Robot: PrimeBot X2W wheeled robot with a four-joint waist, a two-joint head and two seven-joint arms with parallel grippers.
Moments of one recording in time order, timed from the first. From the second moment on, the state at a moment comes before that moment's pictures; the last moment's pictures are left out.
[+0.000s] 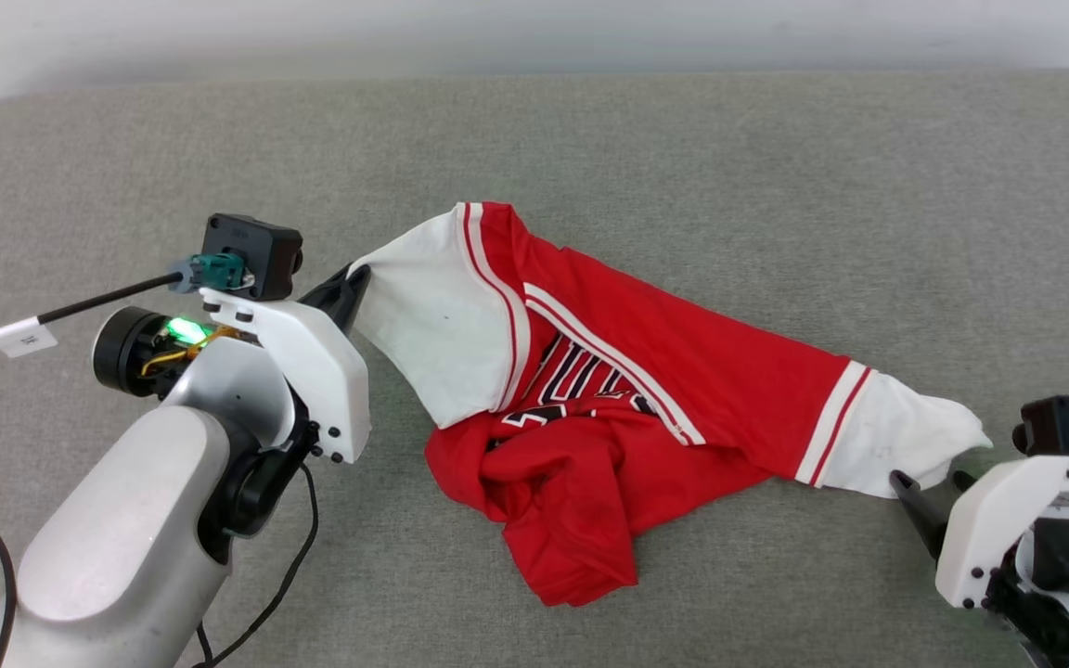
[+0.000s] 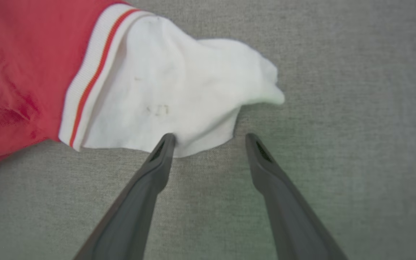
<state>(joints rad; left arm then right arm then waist) -0.58 0.52 -0.56 0.10 -0.66 0.12 0.35 -0.14 -0.17 -0.10 0.13 0.31 0.13 0.62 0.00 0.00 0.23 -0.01</state>
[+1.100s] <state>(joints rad) -0.74 0.56 -0.42 0.25 -0.66 0.18 0.22 -0.63 -0.30 0.04 0.25 0.32 0.13 0.74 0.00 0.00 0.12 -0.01</state>
